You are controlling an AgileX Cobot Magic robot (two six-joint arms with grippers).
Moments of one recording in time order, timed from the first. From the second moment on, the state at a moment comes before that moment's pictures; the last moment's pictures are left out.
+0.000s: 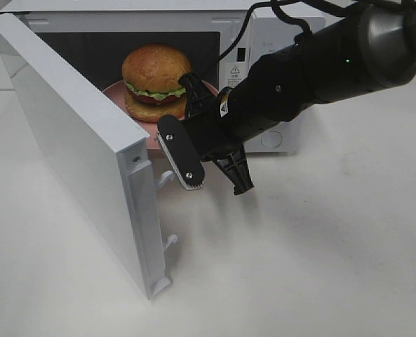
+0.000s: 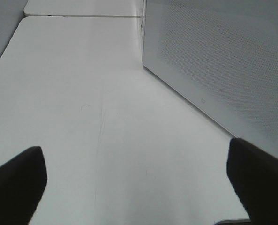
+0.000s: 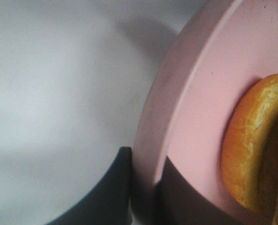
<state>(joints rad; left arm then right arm) 0.03 0.00 -0.52 -0.10 1.08 0.05 0.65 1.91 -1.14 -0.02 0.11 -1.50</state>
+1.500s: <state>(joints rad) 0.03 0.00 -0.52 -0.10 1.08 0.05 0.65 1.39 -0.58 -0.04 0.03 -1.49</state>
